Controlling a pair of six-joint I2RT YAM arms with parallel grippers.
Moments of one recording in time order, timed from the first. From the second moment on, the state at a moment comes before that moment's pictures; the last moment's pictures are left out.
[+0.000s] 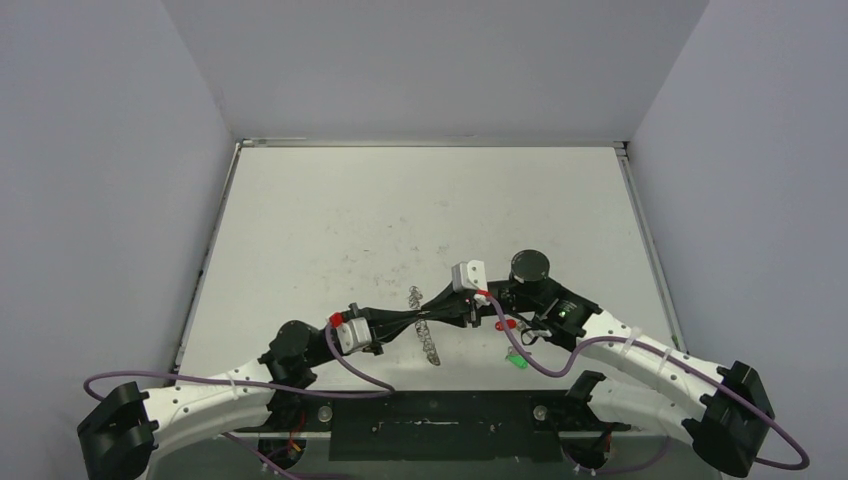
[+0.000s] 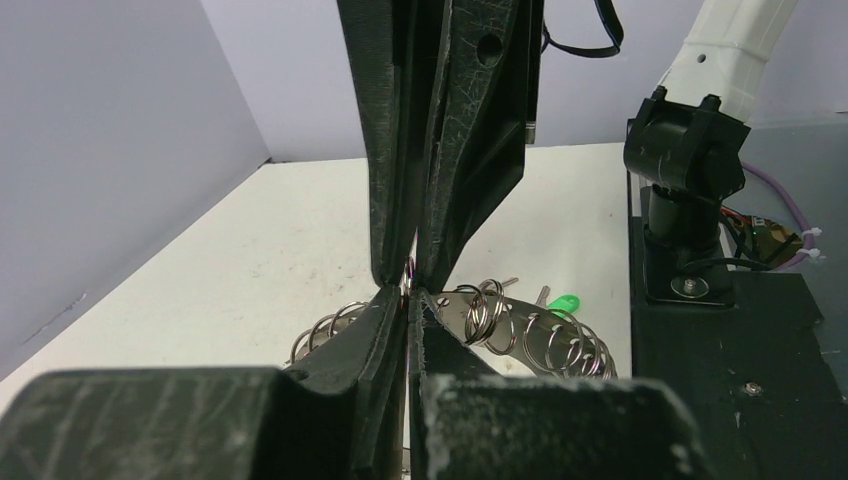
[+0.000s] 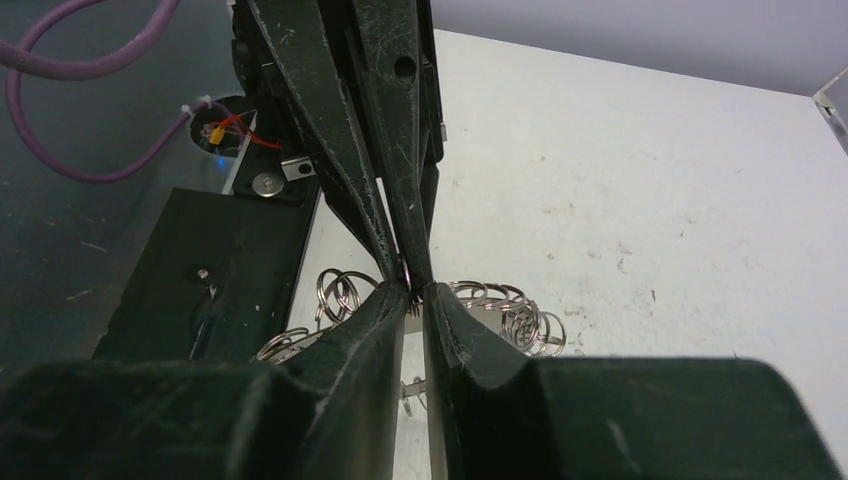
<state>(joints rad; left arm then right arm) -1.01 0.73 0.14 0.88 0.27 0.12 0.83 1.00 0.64 0.19 -0.80 -0.26</state>
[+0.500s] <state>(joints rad) -1.01 0.72 0.12 0.88 0.23 0.12 0.83 1.00 0.64 0.13 -0.82 -0.29</state>
